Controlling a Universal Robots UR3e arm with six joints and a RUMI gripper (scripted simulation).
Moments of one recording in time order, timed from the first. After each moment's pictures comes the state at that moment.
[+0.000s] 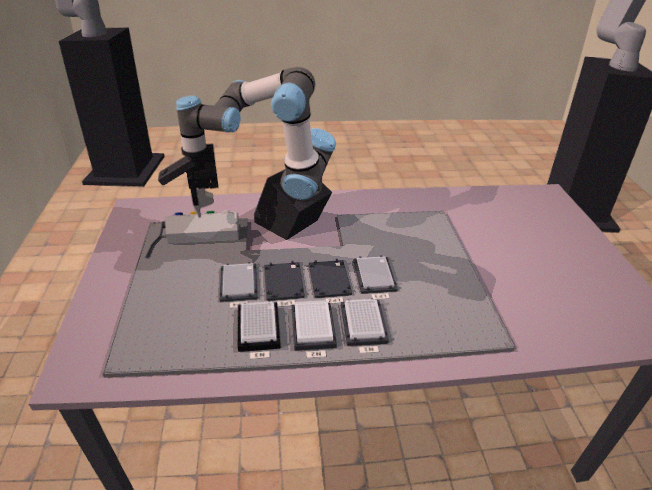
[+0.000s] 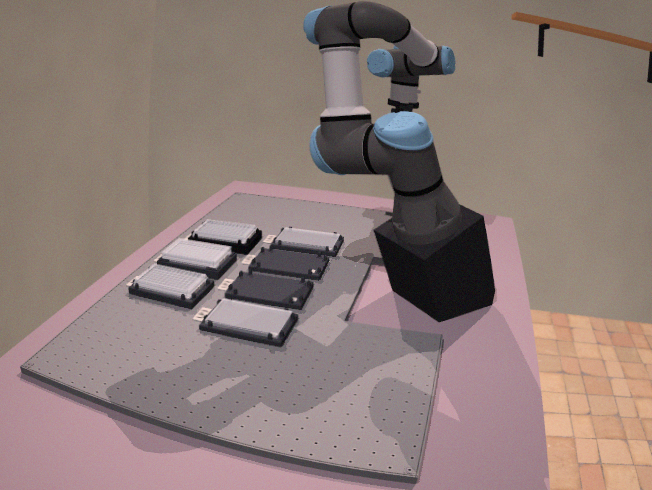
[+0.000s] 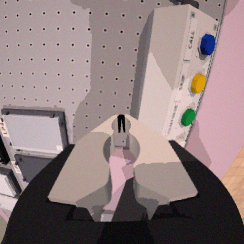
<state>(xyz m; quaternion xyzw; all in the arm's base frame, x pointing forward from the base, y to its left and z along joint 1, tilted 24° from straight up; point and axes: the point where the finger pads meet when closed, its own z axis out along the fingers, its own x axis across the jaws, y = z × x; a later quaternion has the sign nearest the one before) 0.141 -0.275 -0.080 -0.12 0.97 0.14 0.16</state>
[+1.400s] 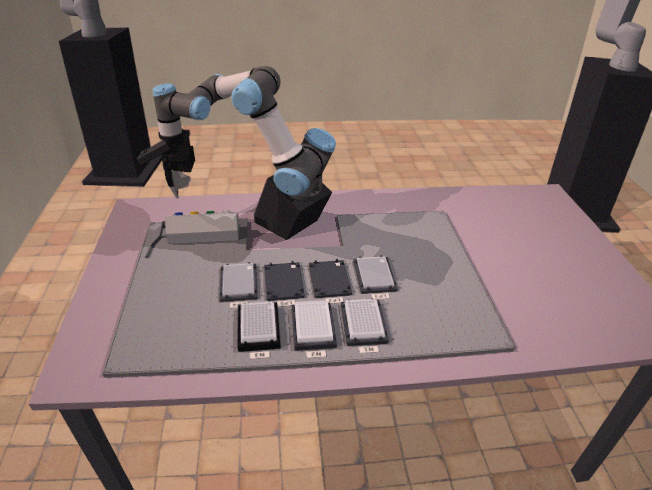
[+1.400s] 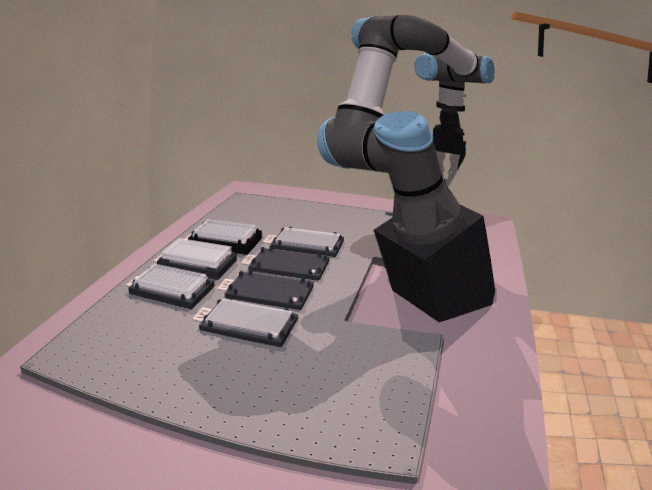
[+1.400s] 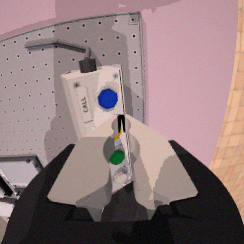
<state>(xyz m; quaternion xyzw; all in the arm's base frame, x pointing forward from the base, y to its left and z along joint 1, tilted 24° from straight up) 0.044 -0.360 -0.137 -0.03 0.98 0.16 0.14</state>
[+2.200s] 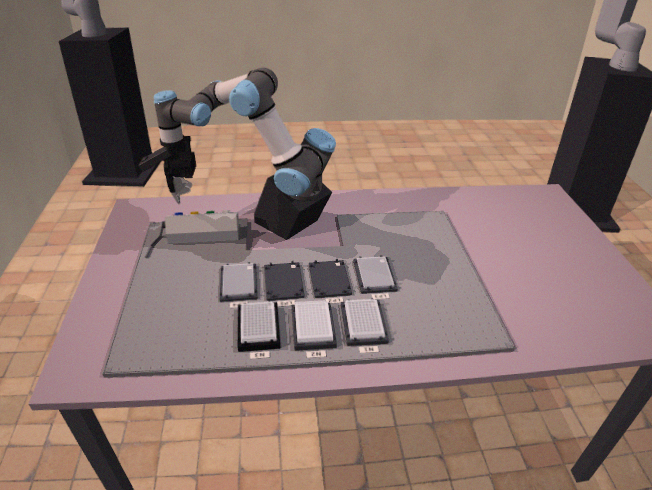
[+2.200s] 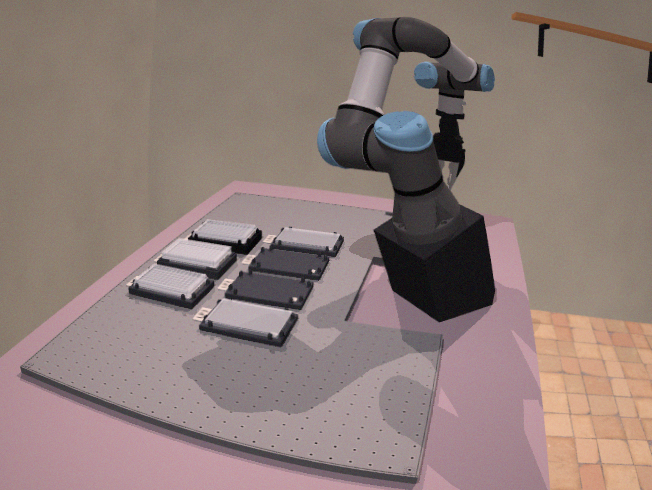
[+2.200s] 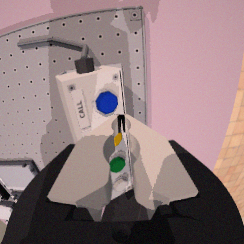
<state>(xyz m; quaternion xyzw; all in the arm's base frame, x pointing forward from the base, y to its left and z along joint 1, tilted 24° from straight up) 0.050 -0.351 -0.155 -0.03 0.98 0.16 0.14</state>
